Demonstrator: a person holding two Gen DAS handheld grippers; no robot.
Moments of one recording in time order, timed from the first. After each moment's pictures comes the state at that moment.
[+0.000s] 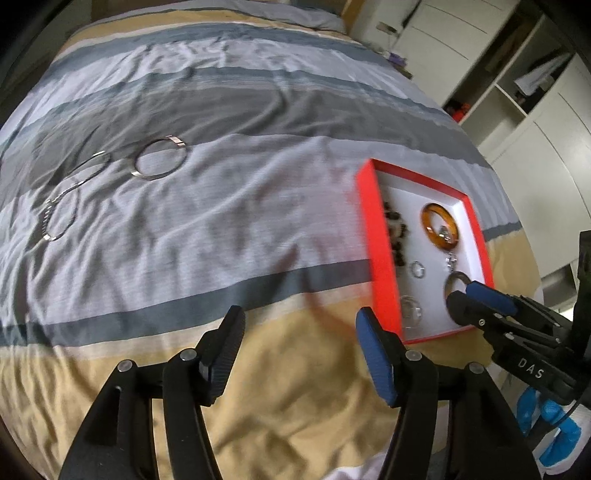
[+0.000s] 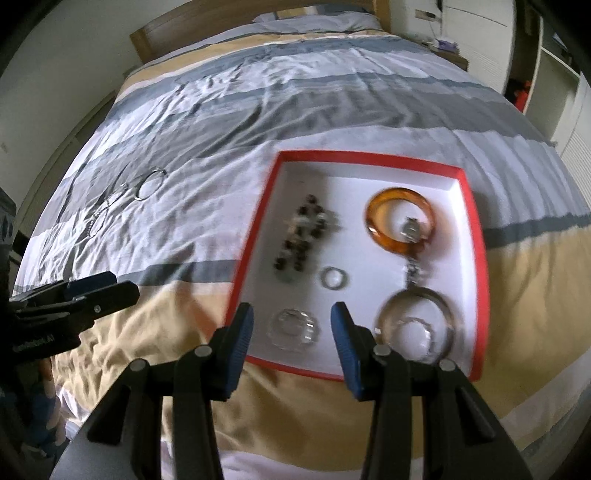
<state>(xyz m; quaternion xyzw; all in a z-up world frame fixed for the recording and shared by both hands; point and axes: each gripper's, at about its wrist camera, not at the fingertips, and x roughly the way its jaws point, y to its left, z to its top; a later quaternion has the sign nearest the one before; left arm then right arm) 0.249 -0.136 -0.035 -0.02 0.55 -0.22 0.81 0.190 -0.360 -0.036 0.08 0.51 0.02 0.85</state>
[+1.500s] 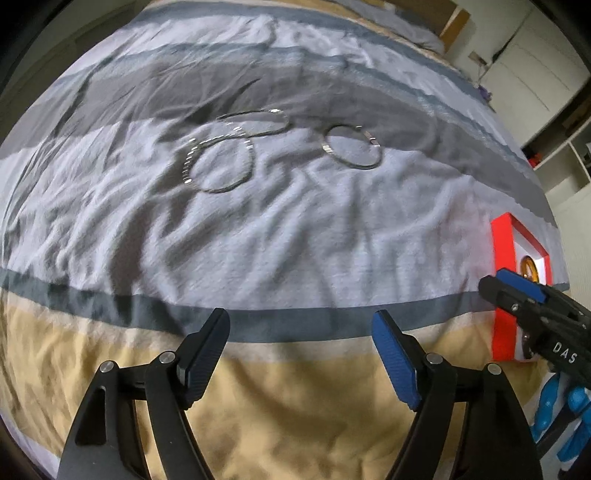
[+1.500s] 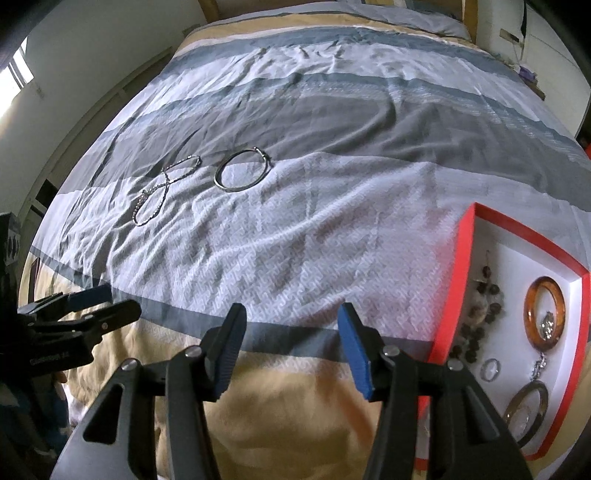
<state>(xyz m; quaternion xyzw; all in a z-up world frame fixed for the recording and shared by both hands) 0.280 0.014 -0.061 -0.07 0.58 -0.08 0.81 0.277 -0.230 -0.055 0.03 0.54 0.12 0.83</state>
